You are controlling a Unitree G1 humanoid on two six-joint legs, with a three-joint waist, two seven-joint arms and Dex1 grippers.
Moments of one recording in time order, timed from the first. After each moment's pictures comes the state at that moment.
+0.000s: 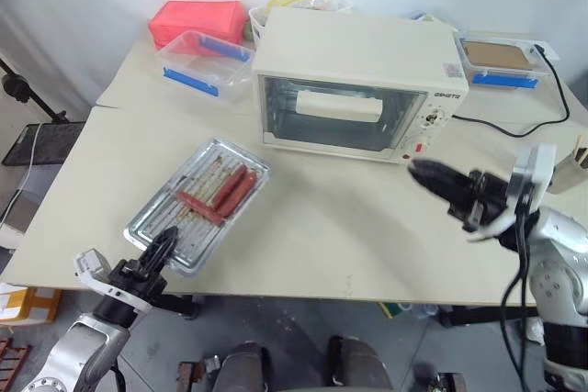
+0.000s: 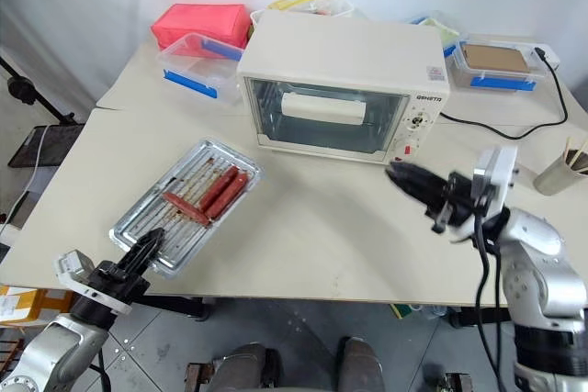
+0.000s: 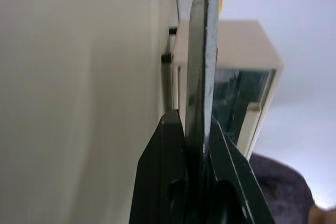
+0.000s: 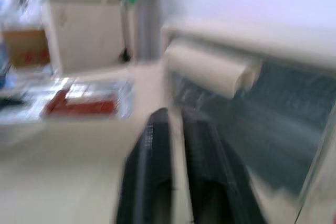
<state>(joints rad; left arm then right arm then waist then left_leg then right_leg) 0.21 0.21 0.68 -0.25 -1.94 1.02 0.20 -0.10 -0.68 -0.29 -0.21 0.72 0.18 1.09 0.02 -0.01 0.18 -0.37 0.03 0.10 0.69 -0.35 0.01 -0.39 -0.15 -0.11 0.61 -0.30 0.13</state>
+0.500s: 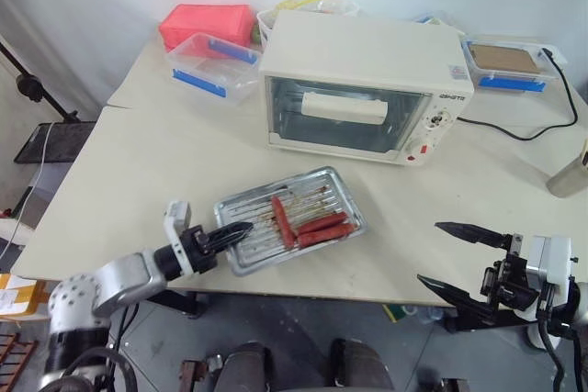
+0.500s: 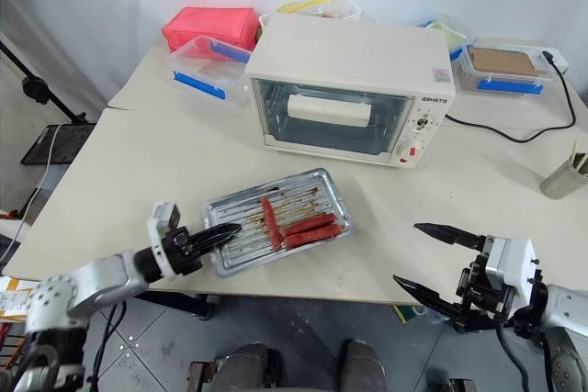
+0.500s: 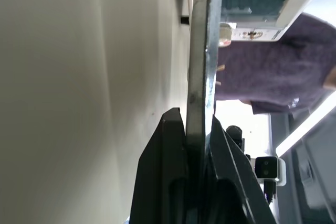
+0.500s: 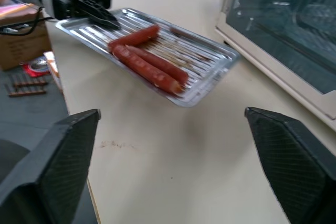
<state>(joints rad) -0.30 0.53 0.21 0.20 -1.93 1.28 0.16 0.34 -0.70 -0.45 -0.43 0.64 0.04 1.14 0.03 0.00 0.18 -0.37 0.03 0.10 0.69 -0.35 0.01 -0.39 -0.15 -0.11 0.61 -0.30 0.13</state>
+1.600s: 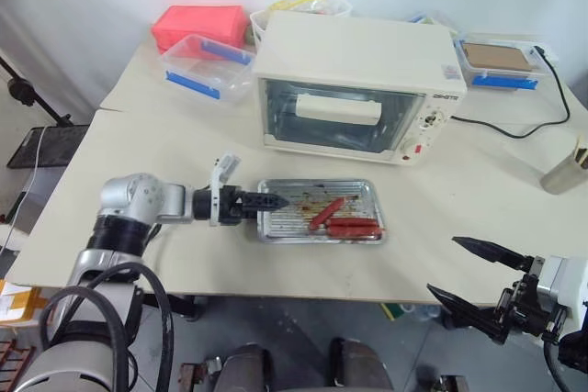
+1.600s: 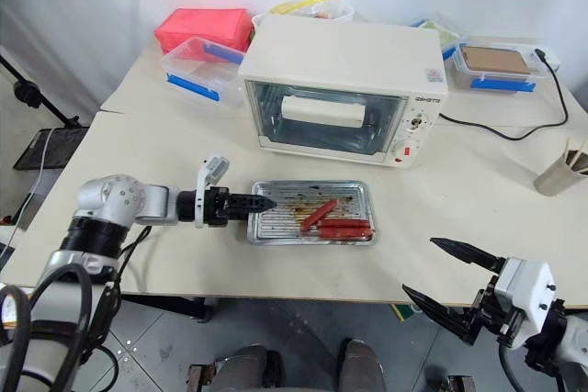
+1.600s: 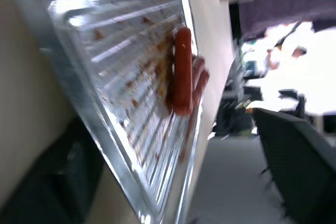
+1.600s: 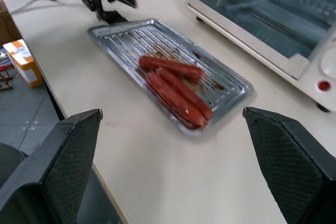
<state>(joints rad) -0.73 0.64 -0.11 0.37 -0.87 1.27 -0.81 0.50 -0.65 -0.52 -0.51 0.62 0.04 1.06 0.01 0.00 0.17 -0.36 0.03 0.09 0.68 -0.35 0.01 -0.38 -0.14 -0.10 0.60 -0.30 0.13</state>
